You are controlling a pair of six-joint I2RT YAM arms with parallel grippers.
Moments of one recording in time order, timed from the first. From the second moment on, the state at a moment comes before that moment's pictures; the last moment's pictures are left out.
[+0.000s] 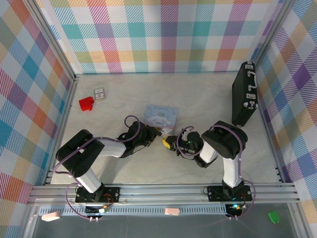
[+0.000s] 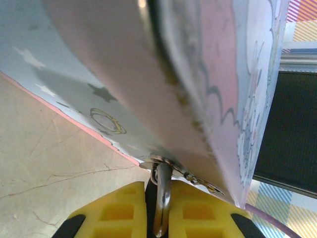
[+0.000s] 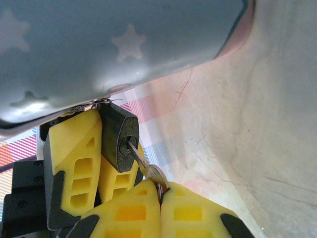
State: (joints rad) left arm -0.69 1.65 0.55 0.56 0.12 -1.42; right arm 0.71 1.96 0.35 1.32 -0.40 1.67
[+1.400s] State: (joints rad) left arm -0.70 1.64 0.61 0.49 0.17 -1.37; right arm 0.56 1.98 0.35 1.35 -0.64 1.62
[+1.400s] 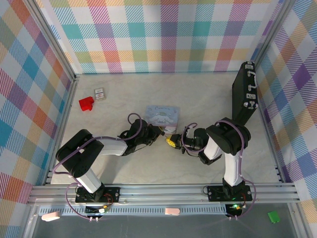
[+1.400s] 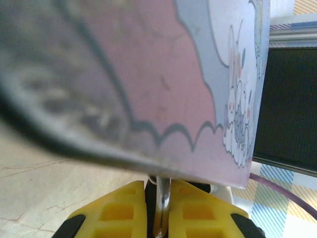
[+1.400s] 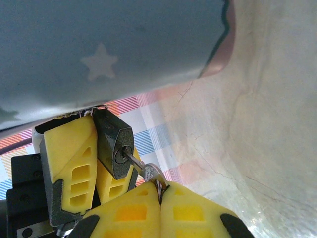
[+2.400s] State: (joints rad) left arm -0.73 1.70 0.71 0.39 0.23 -1.25; right arm 0.53 1.83 0.35 1.07 -0.66 1.55
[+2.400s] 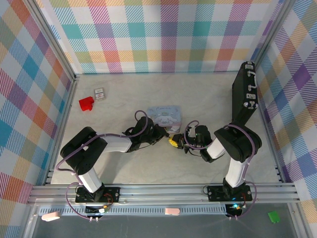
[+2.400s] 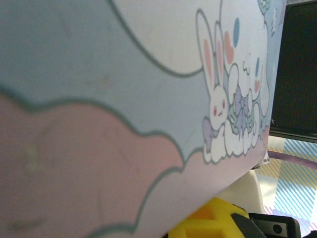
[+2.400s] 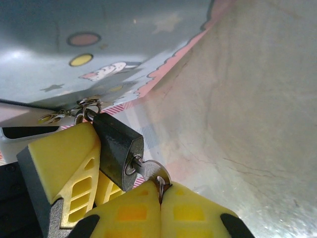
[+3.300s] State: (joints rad) left arm -0.75 1.74 0.63 0.60 0.21 -1.30; right arm 0.60 1.82 0.34 1.09 -0.57 1.54
